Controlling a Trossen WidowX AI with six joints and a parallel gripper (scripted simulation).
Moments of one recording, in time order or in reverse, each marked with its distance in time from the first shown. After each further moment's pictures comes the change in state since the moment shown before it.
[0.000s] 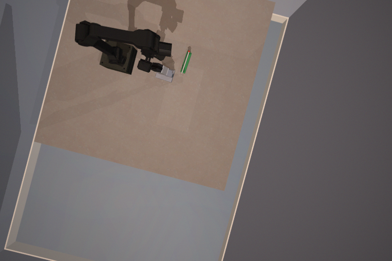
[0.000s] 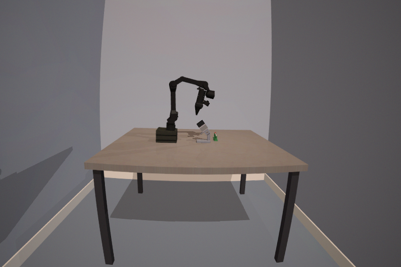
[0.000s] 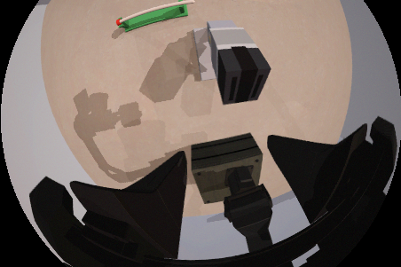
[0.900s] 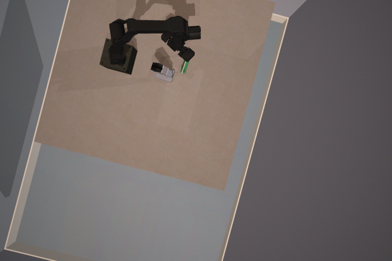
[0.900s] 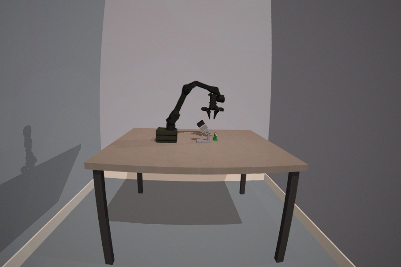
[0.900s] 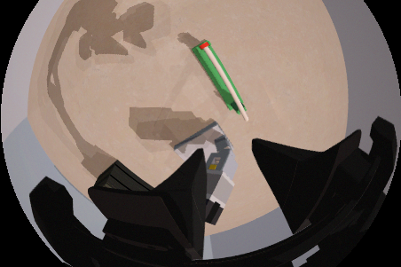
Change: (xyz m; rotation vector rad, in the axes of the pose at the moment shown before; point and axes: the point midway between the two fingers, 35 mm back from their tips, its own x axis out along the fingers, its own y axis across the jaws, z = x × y) arm 0.011 0.080 0.131 -1.110 -0.063 -0.250
